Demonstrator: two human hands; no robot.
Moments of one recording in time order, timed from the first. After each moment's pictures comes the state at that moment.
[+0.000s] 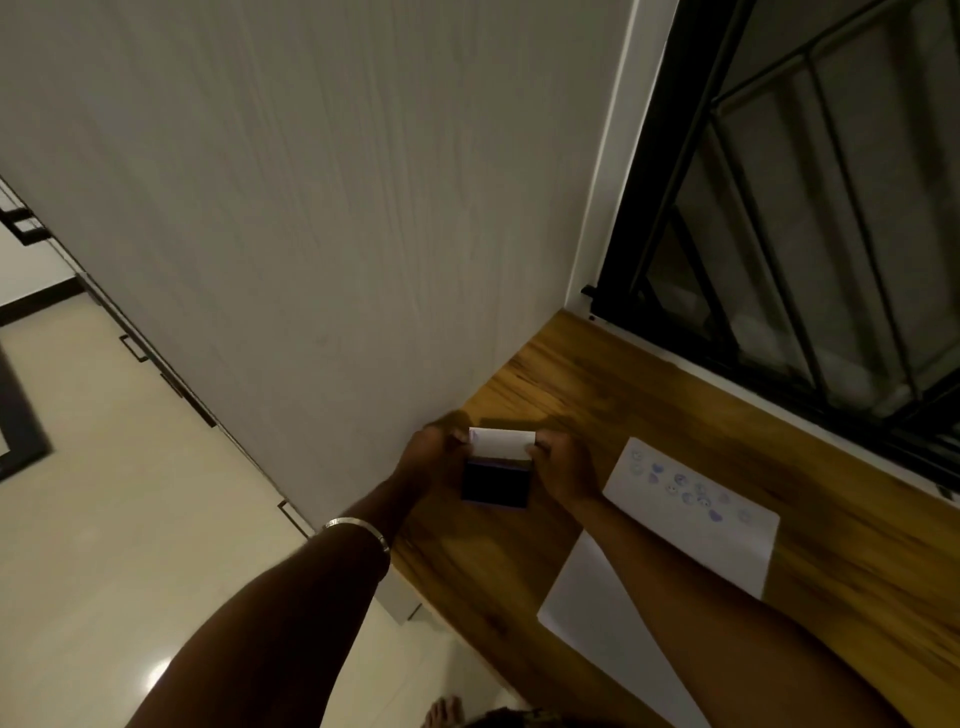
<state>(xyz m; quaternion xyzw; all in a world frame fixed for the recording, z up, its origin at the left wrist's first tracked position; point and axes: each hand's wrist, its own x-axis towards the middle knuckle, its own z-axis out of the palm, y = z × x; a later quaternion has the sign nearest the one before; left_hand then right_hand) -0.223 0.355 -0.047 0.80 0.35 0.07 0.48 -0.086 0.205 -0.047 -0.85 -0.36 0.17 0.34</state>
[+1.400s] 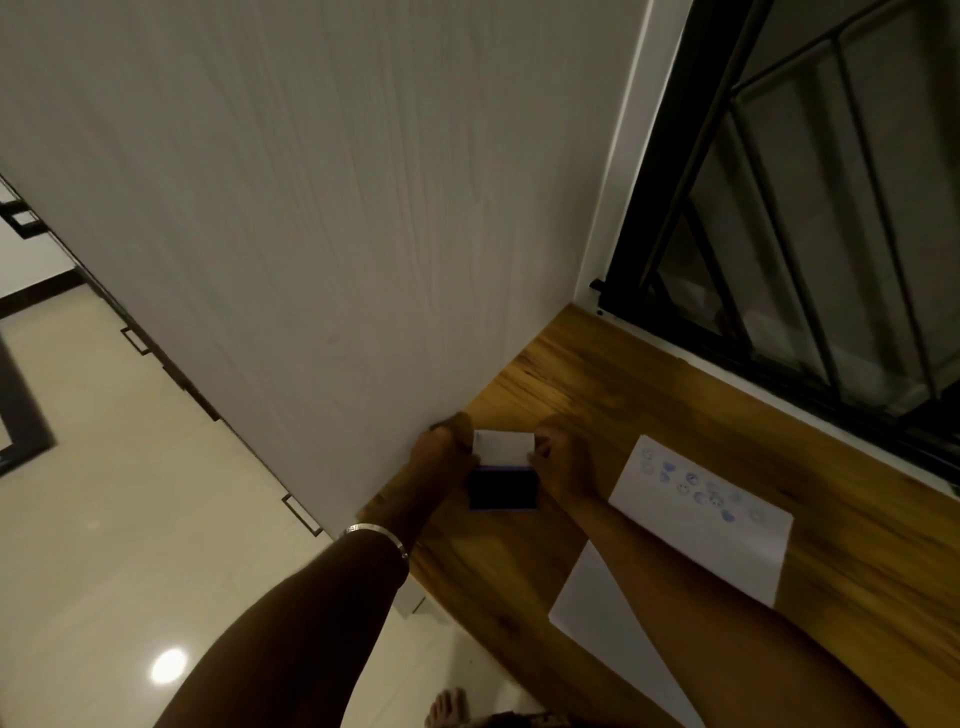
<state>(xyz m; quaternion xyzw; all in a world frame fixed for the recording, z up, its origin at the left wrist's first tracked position) -0.221 0.351 -0.050 0.87 0.38 0.04 0.31 -0.094 0.218 -0.053 -0.86 -0.34 0.19 0.34</state>
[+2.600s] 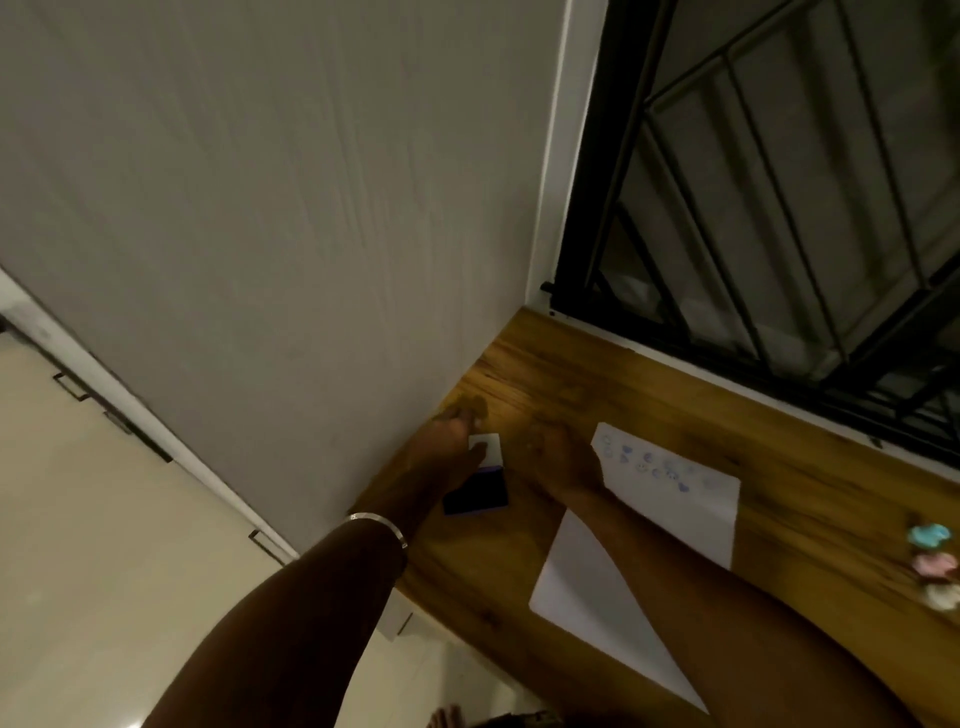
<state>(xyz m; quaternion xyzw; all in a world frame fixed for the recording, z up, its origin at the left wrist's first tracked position) -0.191 0.335 -0.028 0.94 0.24 0.01 0.24 -0.082 0.184 -0.043 -0.90 -0.30 0.17 0.26</state>
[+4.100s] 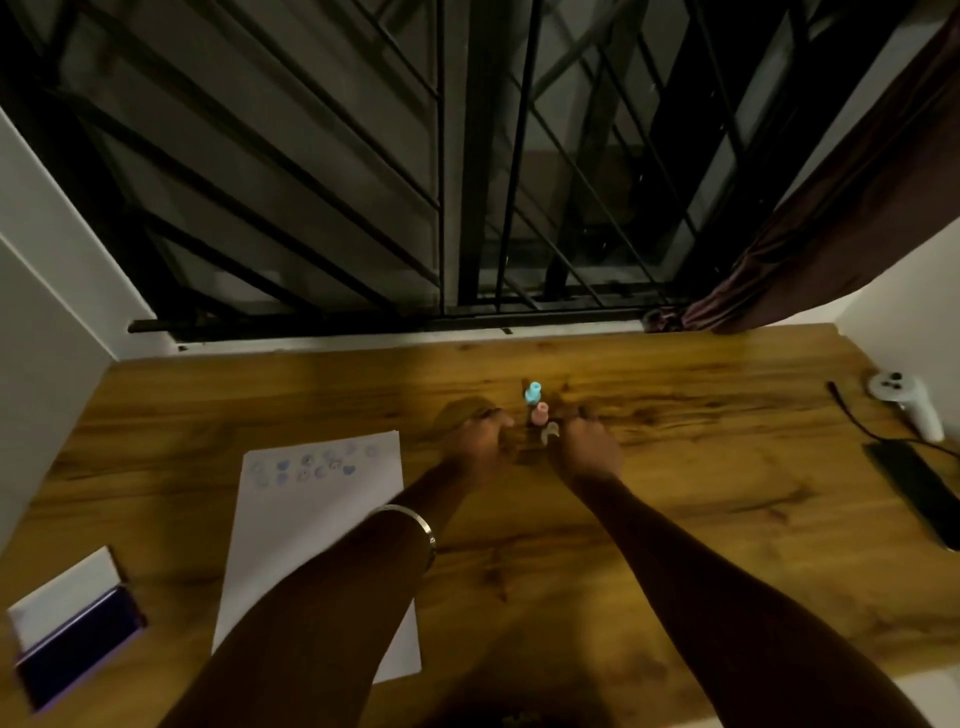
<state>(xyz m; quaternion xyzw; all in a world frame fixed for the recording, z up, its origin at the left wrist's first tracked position) 0.022 -0.070 -0.033 0.94 -0.10 -0.13 0.31 0.015 -0.238 -0.033 -0.99 0.05 0.00 0.15</state>
